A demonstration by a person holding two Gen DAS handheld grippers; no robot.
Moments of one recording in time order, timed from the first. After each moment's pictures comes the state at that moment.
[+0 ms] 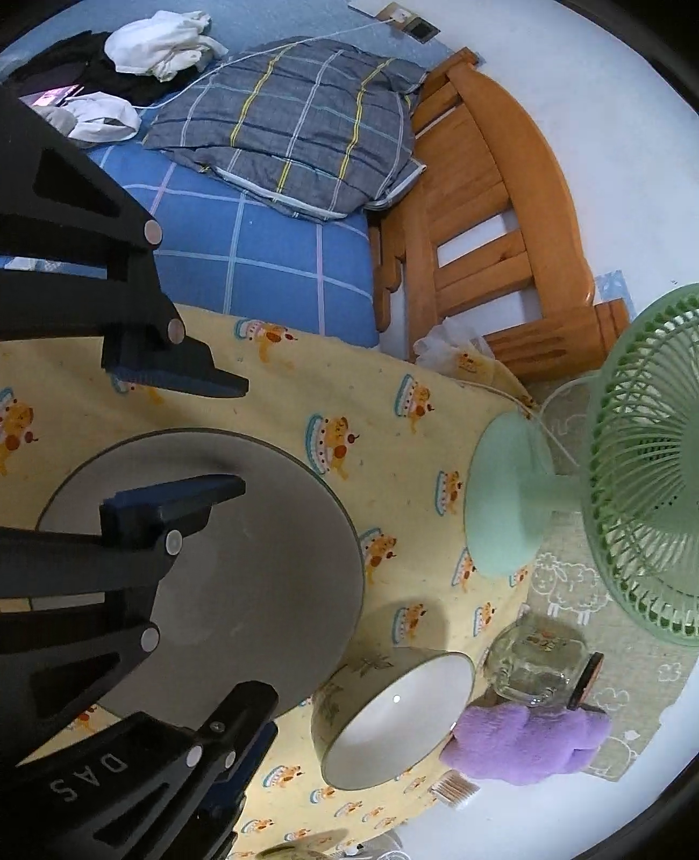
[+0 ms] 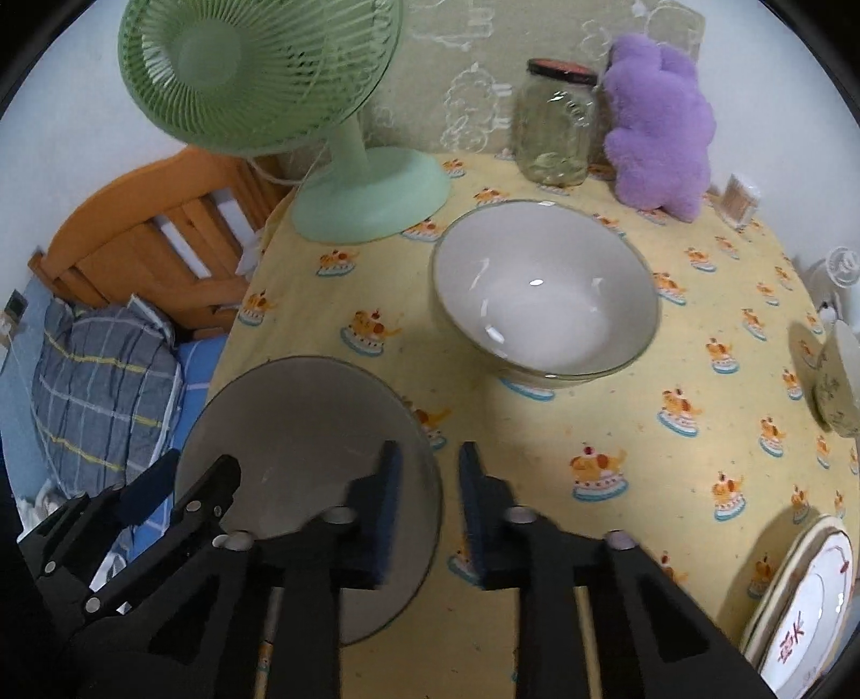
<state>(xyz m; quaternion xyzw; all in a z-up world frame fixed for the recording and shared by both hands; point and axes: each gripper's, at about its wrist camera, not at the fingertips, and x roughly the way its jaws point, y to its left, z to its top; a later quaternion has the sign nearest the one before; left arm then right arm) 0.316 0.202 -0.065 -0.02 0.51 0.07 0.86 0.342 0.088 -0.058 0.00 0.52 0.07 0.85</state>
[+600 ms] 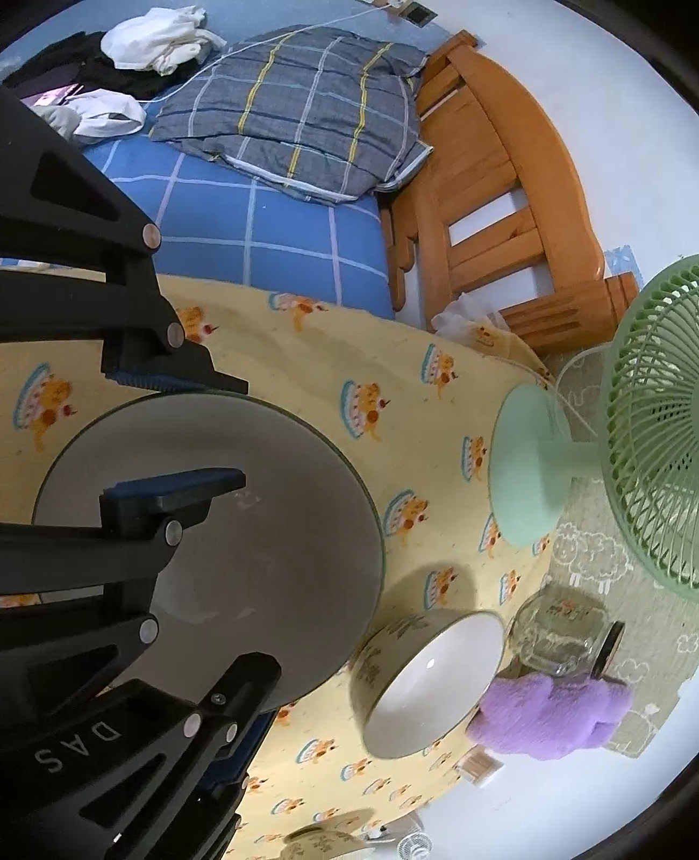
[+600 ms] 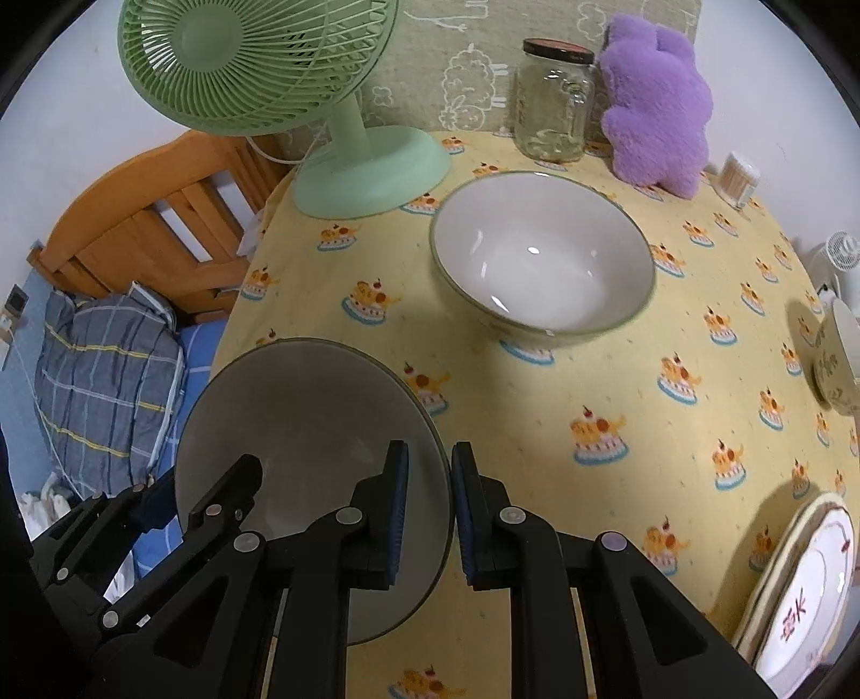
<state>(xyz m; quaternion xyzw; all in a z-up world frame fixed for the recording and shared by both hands) 0.303 0.187 -0.062 -0.02 0.53 0.04 0.85 0.328 0.084 -0.055 0.00 0.54 0.07 0.84</state>
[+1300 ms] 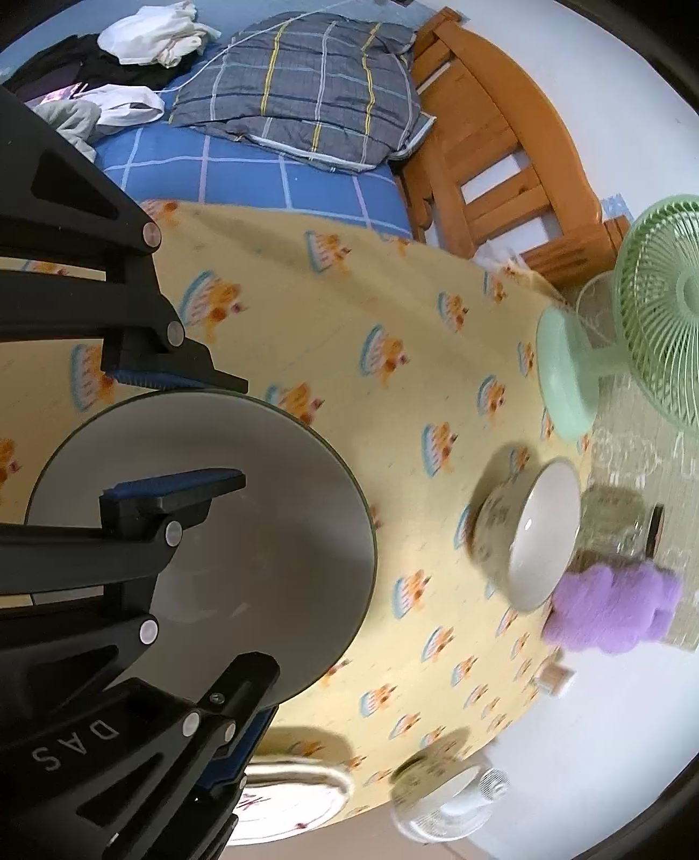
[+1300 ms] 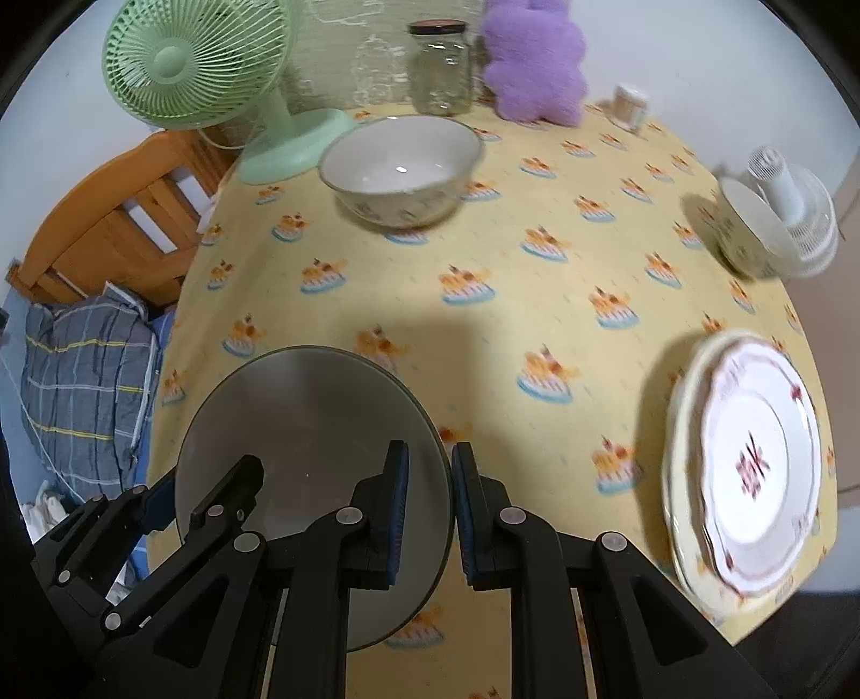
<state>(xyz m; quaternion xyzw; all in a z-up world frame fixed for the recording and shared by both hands) 0.216 0.122 -0.054 0.00 0.55 -0.02 0.84 0.222 0.017 -0.043 0.03 0.55 0.00 0.83</state>
